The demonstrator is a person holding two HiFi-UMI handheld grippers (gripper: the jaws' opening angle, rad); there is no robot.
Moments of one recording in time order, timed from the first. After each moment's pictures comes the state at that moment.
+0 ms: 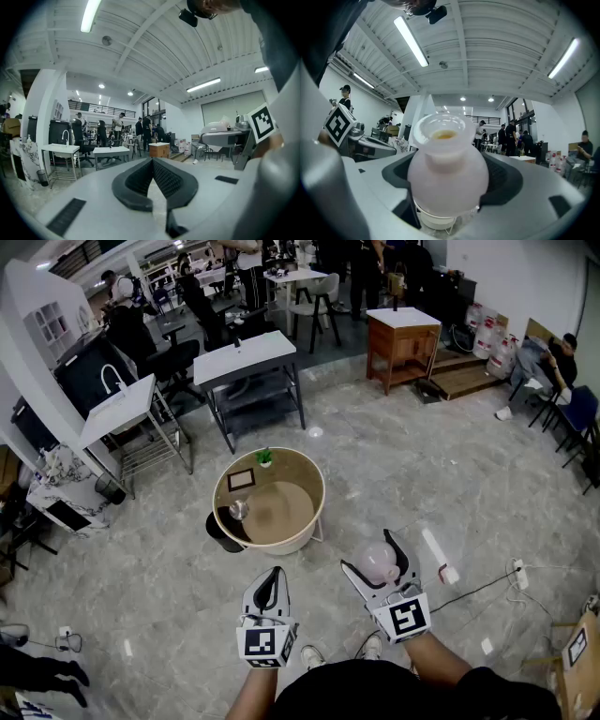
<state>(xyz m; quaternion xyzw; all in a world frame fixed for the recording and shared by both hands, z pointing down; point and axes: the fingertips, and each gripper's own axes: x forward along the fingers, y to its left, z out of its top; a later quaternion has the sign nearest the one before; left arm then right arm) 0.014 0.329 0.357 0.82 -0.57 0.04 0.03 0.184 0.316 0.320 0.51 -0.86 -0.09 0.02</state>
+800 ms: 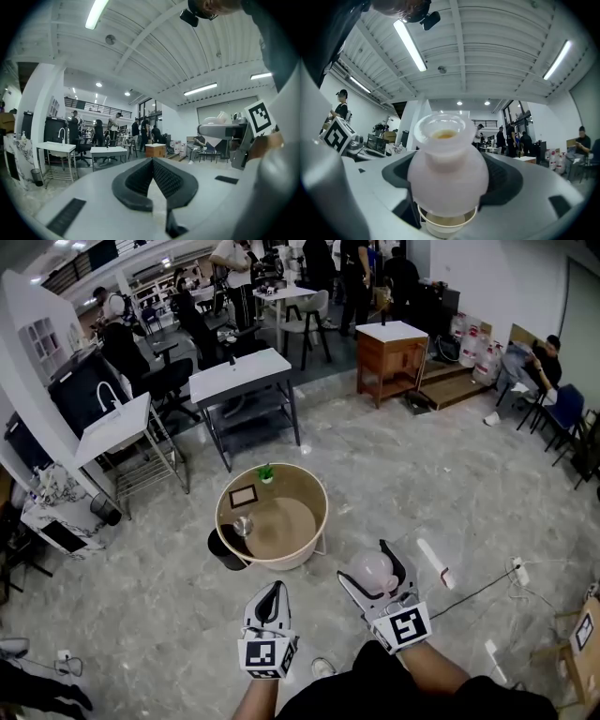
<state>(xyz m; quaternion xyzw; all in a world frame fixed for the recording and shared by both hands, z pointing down) -0.046 0.336 0.367 0.84 -0.53 0.03 0.04 0.118 0.331 0.302 0.52 -0.85 -0.09 -0.02</state>
